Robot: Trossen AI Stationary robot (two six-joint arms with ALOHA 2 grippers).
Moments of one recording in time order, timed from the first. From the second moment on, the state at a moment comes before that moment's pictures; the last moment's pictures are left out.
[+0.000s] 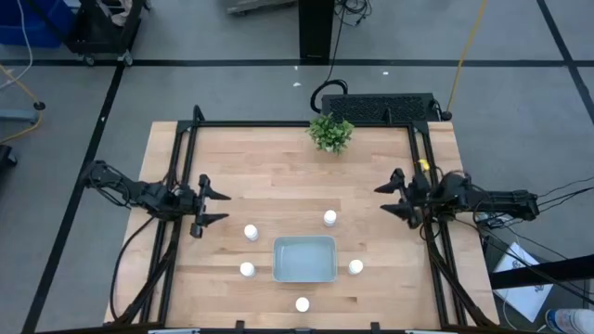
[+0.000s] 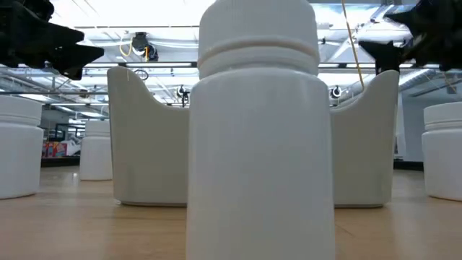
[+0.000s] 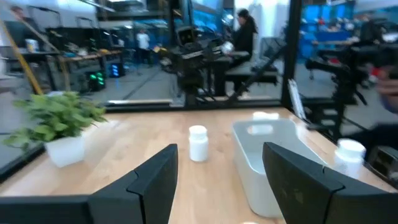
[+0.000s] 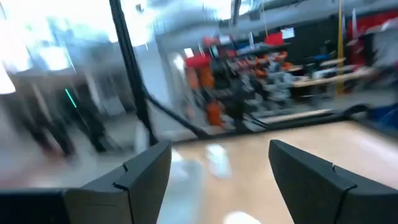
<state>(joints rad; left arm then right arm) -0.39 0.07 0.04 0.07 -0.34 0.02 -0.02 0.01 0.02 0.21 -0.14 0.34</state>
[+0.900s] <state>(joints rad) -0.39 0.08 0.04 0.60 -0.32 -0.12 0.01 0.05 0.02 0.30 0.13 0.83</state>
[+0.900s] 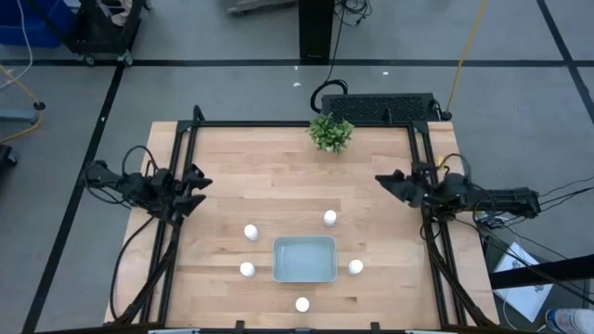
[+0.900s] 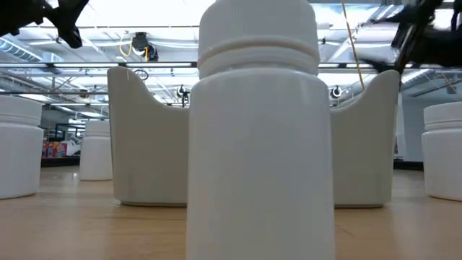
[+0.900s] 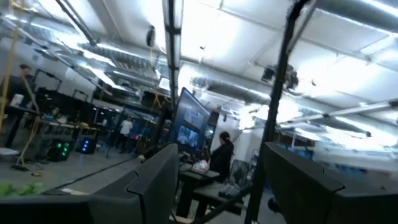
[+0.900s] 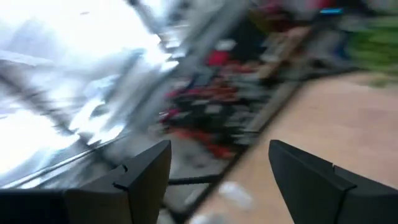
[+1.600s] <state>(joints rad) -0.39 0.27 0.04 0.50 -0.47 -0.49 0.67 1.26 0.90 -0.29 0.52 0.85</state>
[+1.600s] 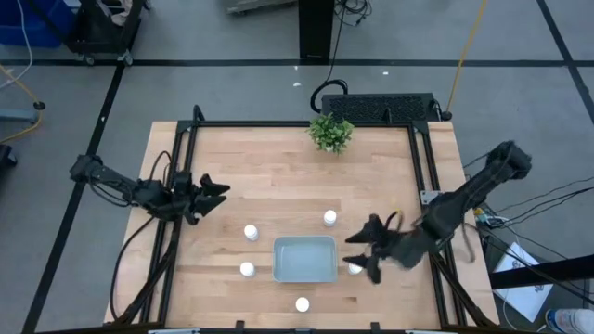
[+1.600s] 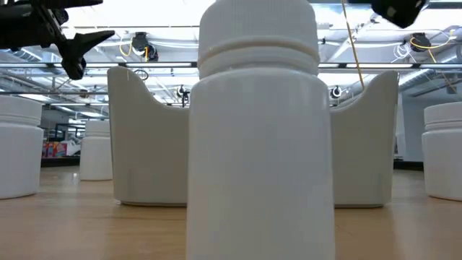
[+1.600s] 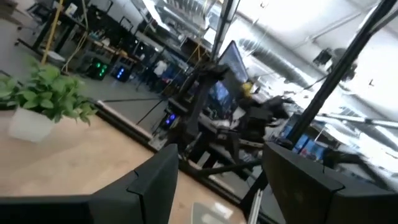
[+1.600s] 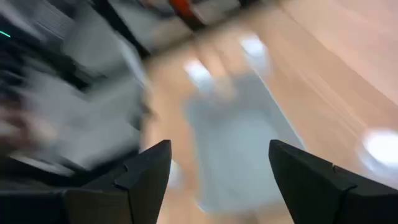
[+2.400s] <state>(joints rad) -0.39 0.31 0.04 0.58 -0.42 -0.51 0.61 1.65 1.26 -0.97 0.15 1.20</state>
